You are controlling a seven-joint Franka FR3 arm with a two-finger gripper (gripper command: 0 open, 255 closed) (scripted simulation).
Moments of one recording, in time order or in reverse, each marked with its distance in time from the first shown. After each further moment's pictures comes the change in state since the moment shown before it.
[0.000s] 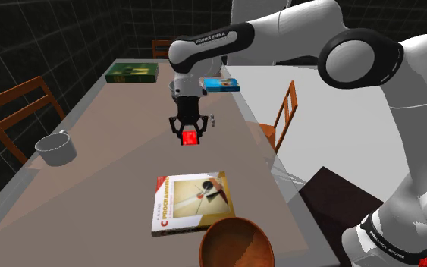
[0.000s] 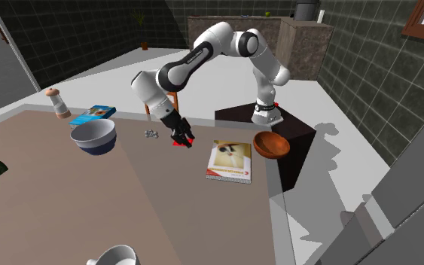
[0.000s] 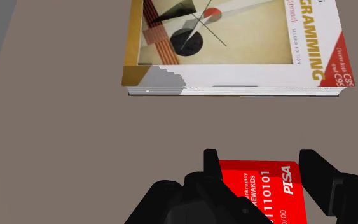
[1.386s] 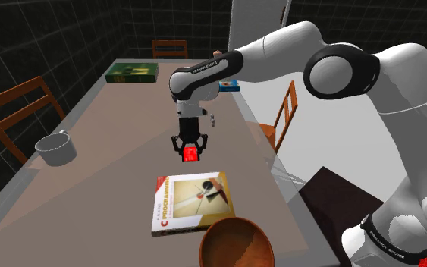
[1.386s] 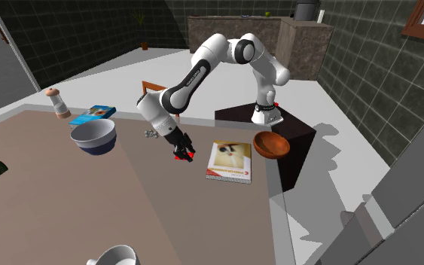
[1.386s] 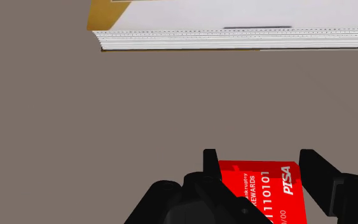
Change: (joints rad) arm 0.009 0.105 -0.011 -0.047 -0.008 0.148 -0.048
